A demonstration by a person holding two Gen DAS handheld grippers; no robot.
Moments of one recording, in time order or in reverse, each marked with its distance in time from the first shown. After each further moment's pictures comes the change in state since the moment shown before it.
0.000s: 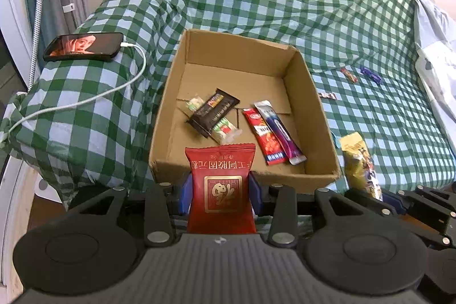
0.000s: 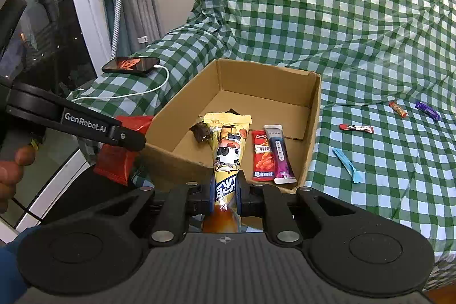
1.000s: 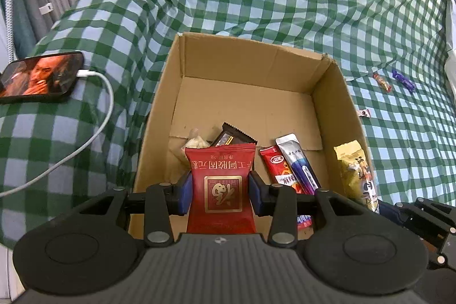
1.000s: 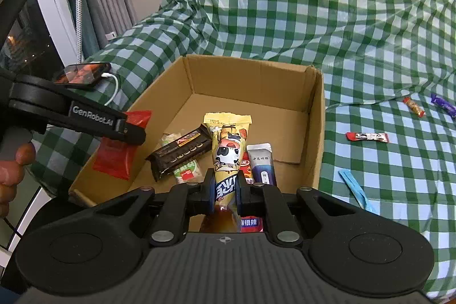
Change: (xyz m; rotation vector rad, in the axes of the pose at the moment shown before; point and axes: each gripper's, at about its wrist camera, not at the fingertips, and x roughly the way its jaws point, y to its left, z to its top) left arm 0.134 -0.006 0.098 0.014 0.086 0.047; right arm 0.131 -0.051 0.061 0.061 0.078 -0.016
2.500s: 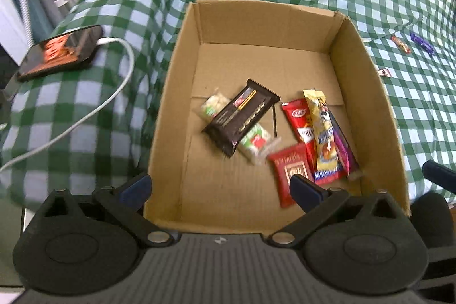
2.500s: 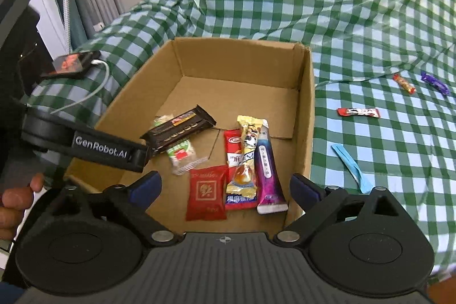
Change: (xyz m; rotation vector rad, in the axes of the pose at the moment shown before) left arm -0.018 -0.003 -0.047 0.054 0.077 0.131; right arm -0.012 0.009 -0.016 0.047 0.044 -0.043
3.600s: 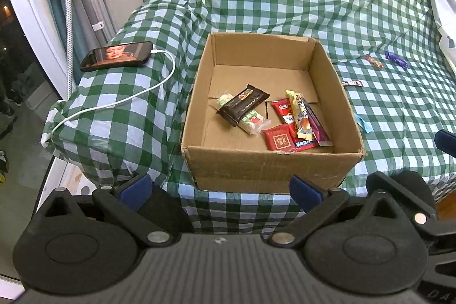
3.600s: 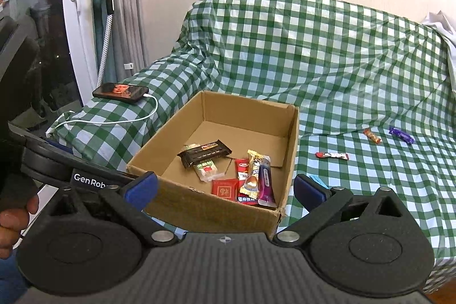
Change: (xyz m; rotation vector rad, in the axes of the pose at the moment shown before) left arm -0.125 0.001 -0.111 -0.018 -0.198 0.022; right arm -0.147 0.053 -0.070 -0.117 -0.265 -0.049
